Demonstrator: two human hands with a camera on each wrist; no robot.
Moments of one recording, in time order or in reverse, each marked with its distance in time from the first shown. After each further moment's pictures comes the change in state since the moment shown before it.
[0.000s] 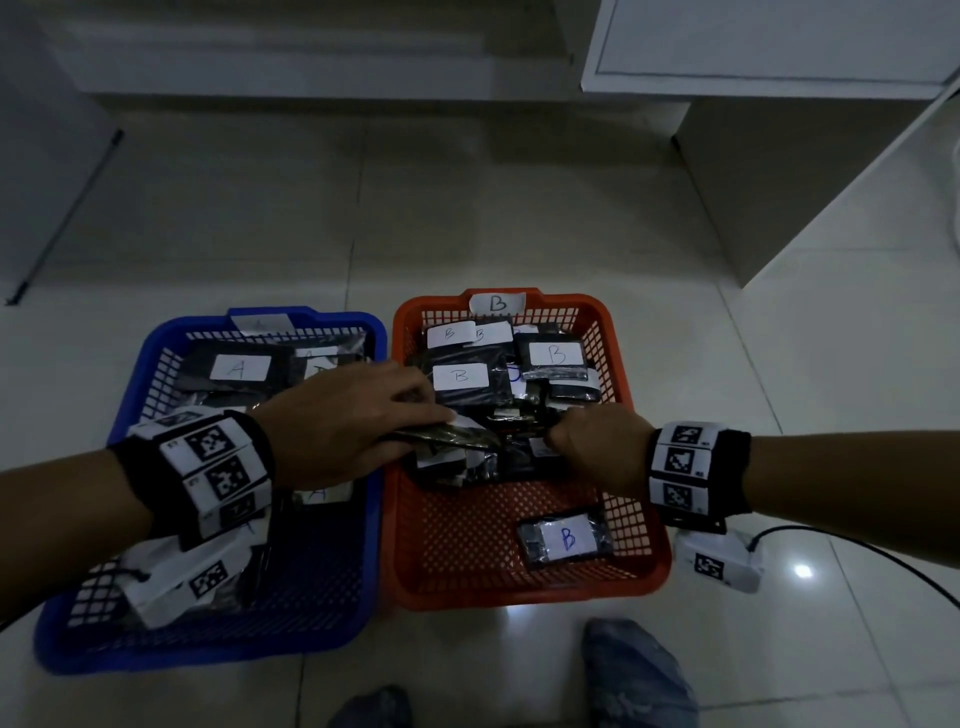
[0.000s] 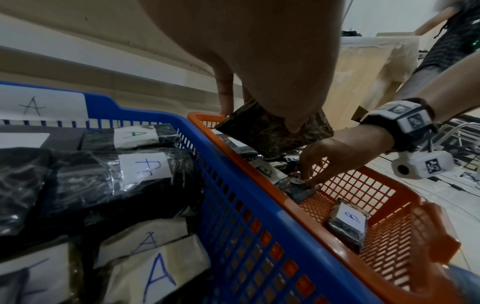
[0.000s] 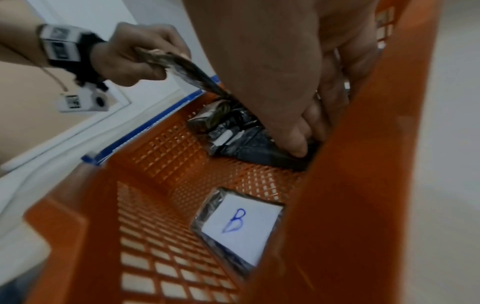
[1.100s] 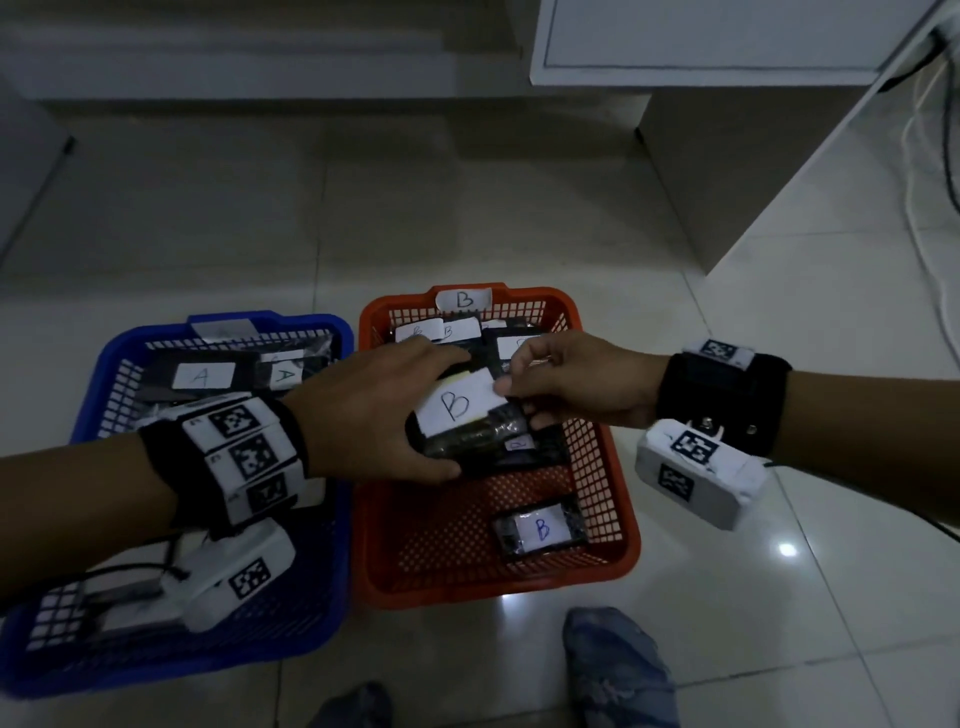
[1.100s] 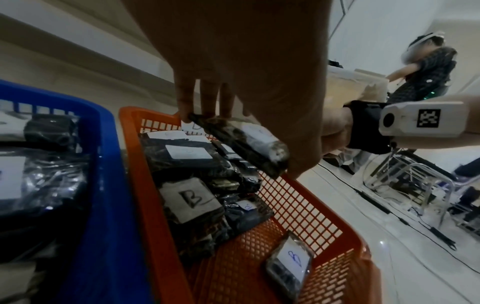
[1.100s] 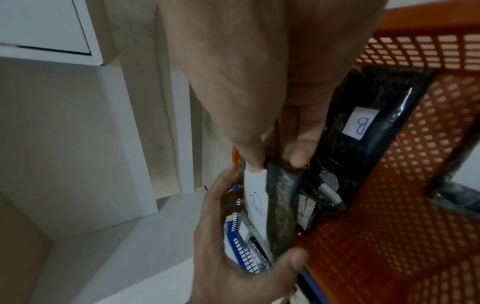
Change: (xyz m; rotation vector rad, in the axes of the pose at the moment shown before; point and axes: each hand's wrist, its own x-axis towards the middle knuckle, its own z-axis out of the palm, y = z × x) left_hand 0.049 0.039 -0.015 -0.138 -0.071 -0.255; right_hand -0.012 0.030 -0.040 1.715 0.046 0.127
